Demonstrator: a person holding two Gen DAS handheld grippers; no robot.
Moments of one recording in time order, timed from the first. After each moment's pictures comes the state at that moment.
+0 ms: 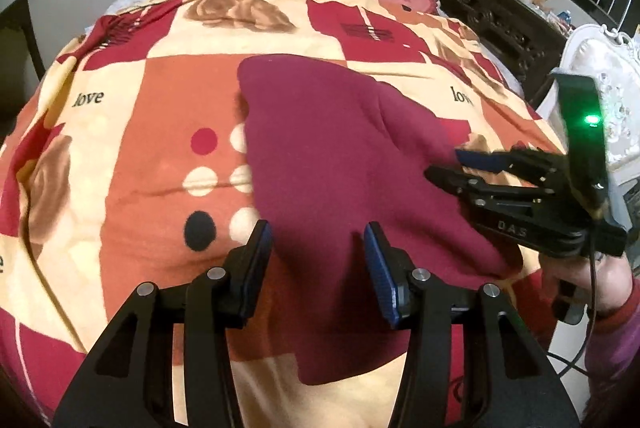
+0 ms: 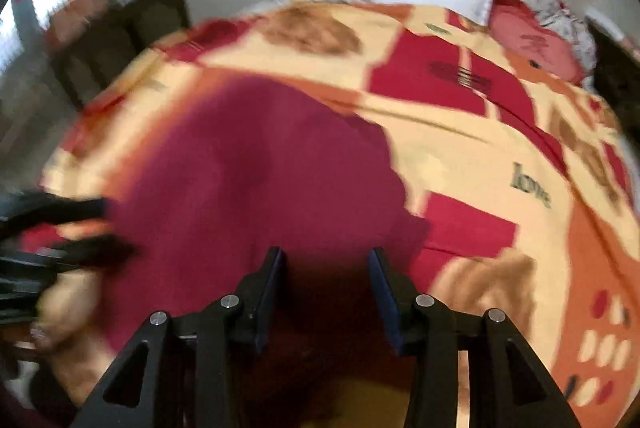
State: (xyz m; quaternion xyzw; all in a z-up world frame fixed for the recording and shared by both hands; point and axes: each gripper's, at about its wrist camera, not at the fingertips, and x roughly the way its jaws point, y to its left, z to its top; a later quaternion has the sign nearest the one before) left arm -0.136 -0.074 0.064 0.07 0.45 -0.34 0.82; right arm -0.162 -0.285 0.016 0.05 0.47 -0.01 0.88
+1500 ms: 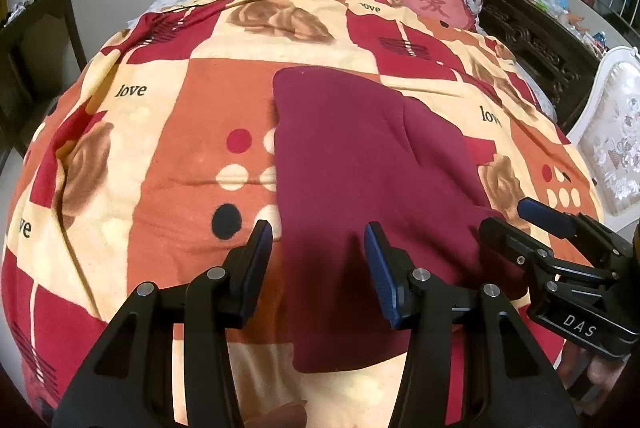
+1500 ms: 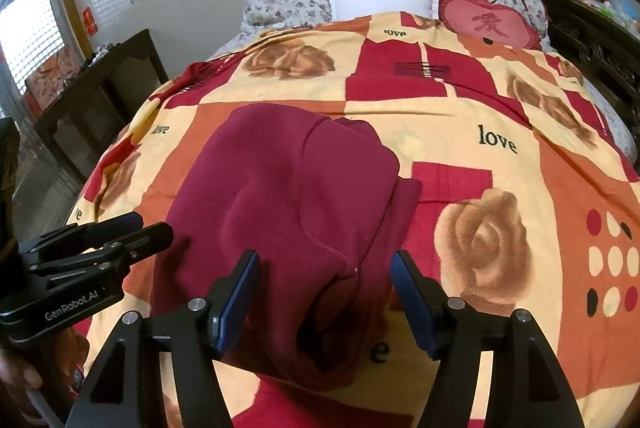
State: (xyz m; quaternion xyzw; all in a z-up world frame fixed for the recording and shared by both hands) left arm -0.147 -0.074 0.075 0.06 0.45 -0.26 0.85; right arm -0.220 -0.255 0.057 0.11 0.42 -0.06 0.90
